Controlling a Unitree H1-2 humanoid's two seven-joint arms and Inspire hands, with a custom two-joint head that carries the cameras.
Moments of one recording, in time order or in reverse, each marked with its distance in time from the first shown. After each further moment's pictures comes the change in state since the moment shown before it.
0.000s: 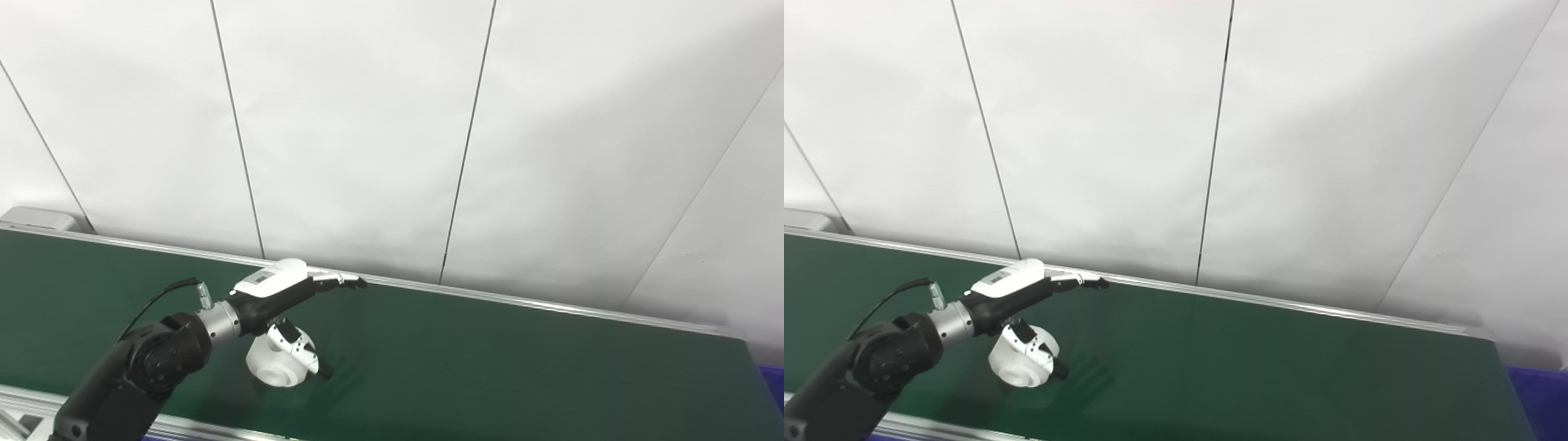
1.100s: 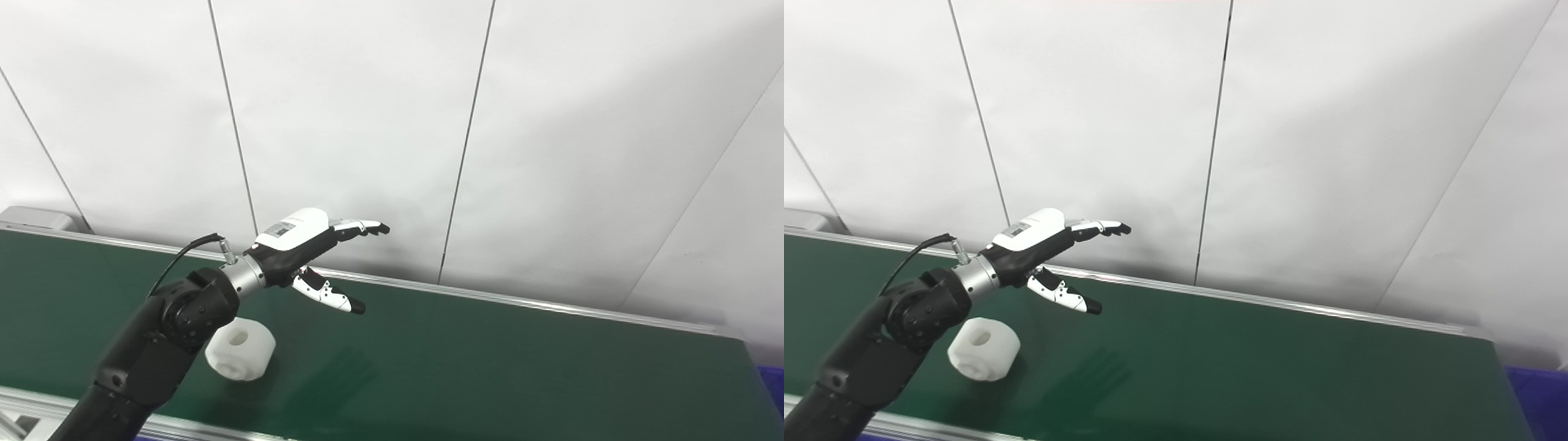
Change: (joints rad) left arm -0.161 -0.054 0.027 0.049 0.069 -0.034 0.097; right arm -0.013 0.010 0.003 0.029 -0.005 0.000 -0.011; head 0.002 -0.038
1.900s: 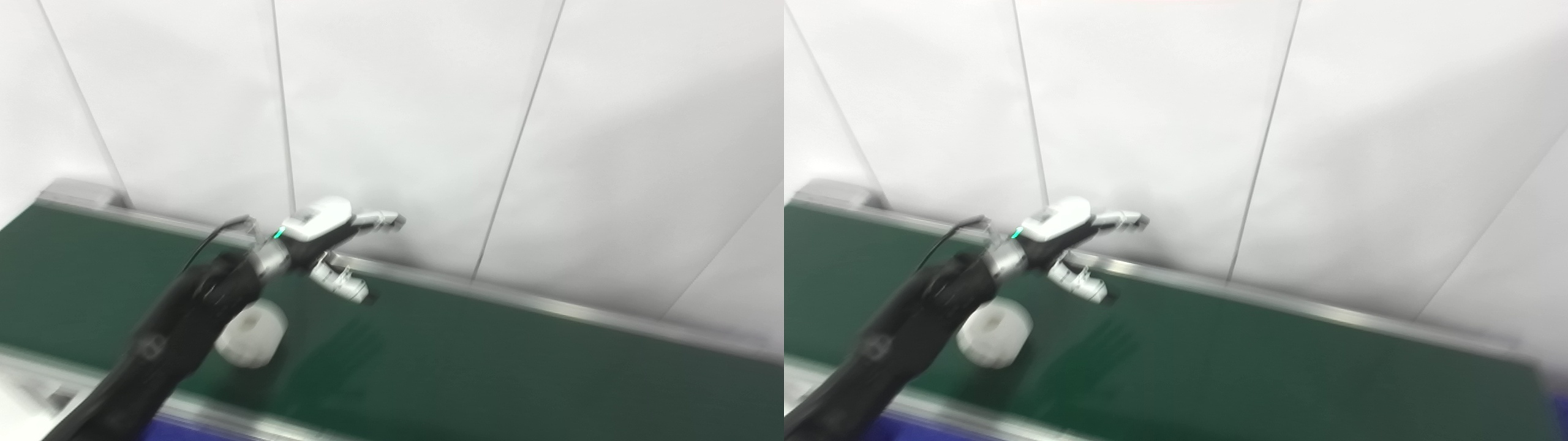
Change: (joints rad) left arm -0.052 -0.004 0.002 0.122 0.051 -0.063 0.051; right arm -0.008 0.014 0.005 0.006 0.003 -0.001 -0.008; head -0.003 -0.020
